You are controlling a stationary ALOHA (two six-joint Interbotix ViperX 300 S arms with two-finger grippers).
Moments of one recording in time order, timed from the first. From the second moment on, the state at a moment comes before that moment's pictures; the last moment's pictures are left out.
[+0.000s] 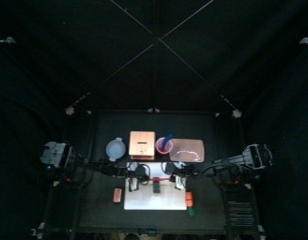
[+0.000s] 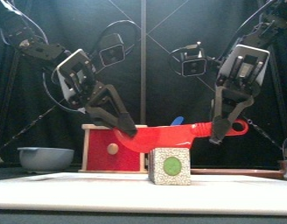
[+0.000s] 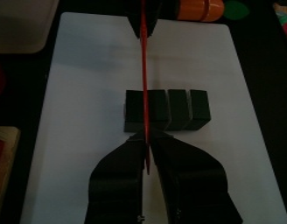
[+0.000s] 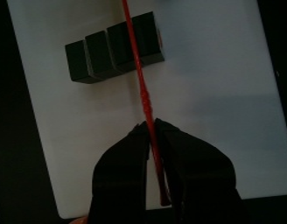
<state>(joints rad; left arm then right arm) -0.14 0.07 0.79 -0.15 -0.29 0.00 0.05 -0.12 0.80 0.14 0.28 0.21</state>
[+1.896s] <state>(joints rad) -0.09 0.12 0.77 -0.13 -0.26 0.01 -0.01 -0.04 0.76 0.11 0.32 0.21</state>
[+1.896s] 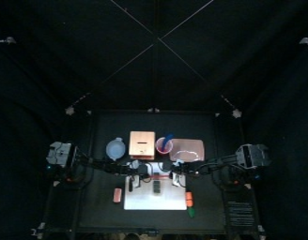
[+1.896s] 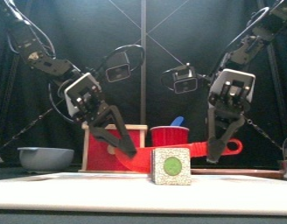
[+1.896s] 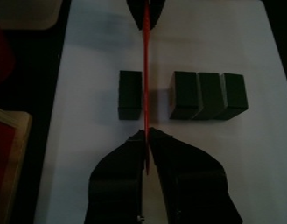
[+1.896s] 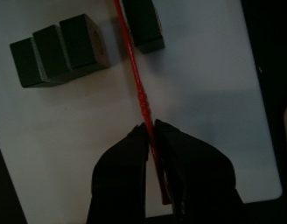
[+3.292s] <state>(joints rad) -0.18 0.05 0.77 -0.11 -0.19 0.00 0.09 -0.11 0.74 0.19 0.37 0.21</state>
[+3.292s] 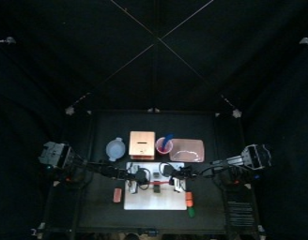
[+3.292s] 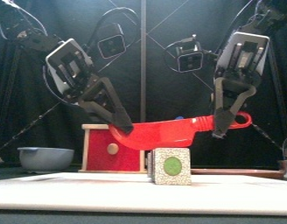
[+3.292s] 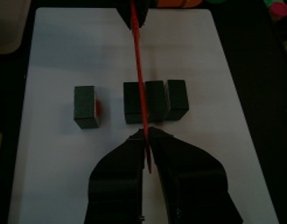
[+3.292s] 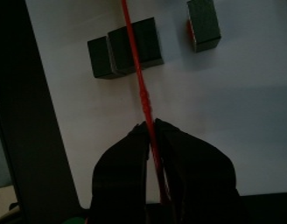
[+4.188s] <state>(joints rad) -0.18 0.12 0.75 -0.12 -0.20 0.00 0.10 -0.04 0.74 0.20 0.37 0.21</state>
